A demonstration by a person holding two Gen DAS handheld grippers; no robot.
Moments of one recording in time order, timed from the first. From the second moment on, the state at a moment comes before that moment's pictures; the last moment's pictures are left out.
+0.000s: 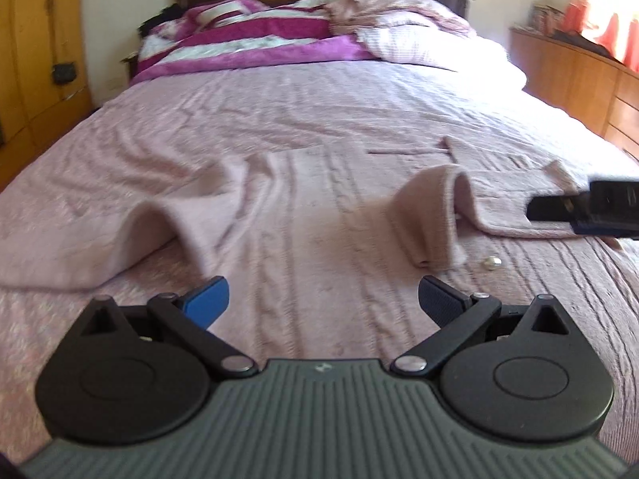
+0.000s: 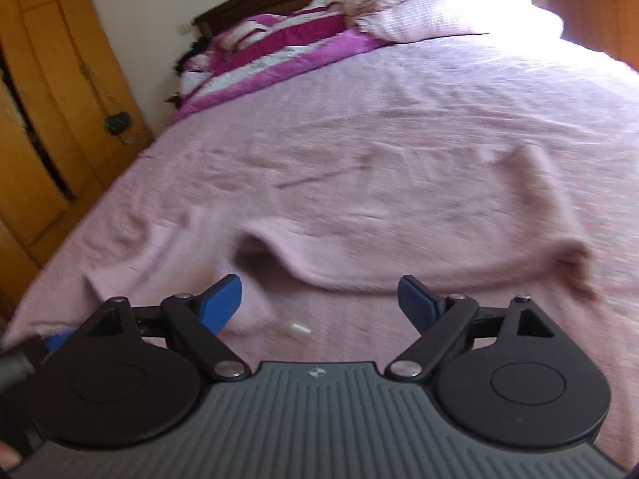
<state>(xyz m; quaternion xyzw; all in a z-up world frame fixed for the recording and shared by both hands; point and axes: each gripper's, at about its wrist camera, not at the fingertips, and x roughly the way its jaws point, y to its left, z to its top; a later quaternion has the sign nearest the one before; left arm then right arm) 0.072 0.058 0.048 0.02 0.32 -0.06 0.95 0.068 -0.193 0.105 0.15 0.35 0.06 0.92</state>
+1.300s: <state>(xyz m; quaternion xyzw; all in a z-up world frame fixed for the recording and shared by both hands) 0.140 -0.019 0.012 0.17 0.32 -0.15 0.92 -0.005 -0.267 0.060 0.14 0.38 -0.04 0.91</state>
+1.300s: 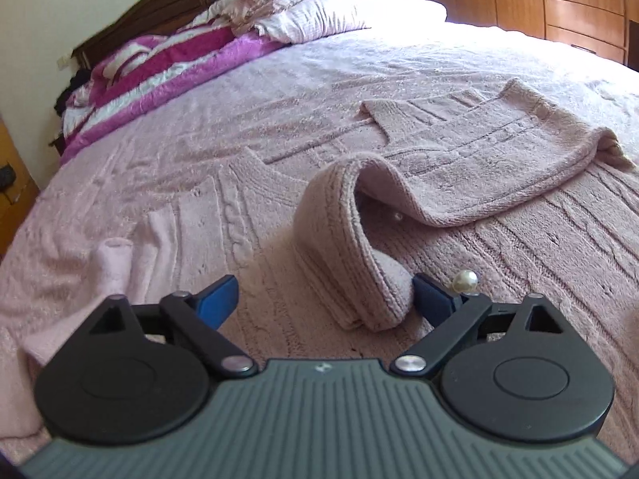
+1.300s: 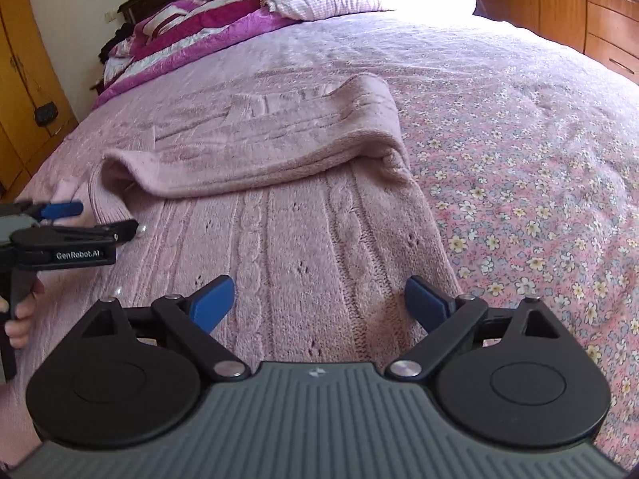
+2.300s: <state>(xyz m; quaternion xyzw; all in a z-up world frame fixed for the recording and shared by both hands) 0.143 0.063 0.034 0.16 0.30 0.00 0.94 -0.012 -0.264 0.047 0.14 0.34 -0.03 0.93</state>
